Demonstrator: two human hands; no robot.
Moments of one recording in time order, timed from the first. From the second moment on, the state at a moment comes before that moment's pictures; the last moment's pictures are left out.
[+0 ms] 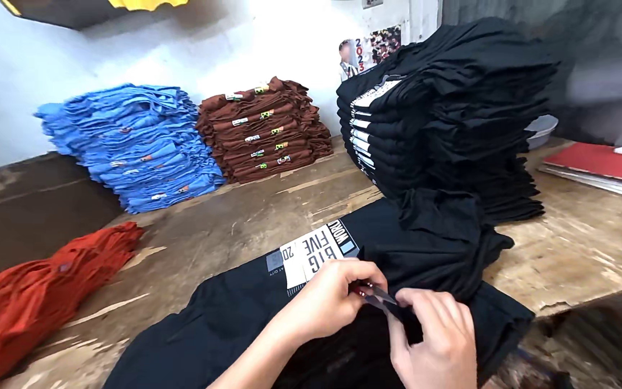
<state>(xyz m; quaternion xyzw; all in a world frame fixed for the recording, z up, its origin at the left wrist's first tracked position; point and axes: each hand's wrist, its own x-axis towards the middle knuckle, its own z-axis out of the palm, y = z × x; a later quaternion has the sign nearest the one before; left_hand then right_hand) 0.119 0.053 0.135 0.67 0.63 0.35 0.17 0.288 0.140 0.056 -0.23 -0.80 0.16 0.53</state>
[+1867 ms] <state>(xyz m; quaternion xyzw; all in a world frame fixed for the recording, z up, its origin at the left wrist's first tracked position) 0.108 0.008 0.120 0.61 0.73 0.27 -0.15 0.345 0.151 0.032 0.05 -0.81 0.26 0.52</state>
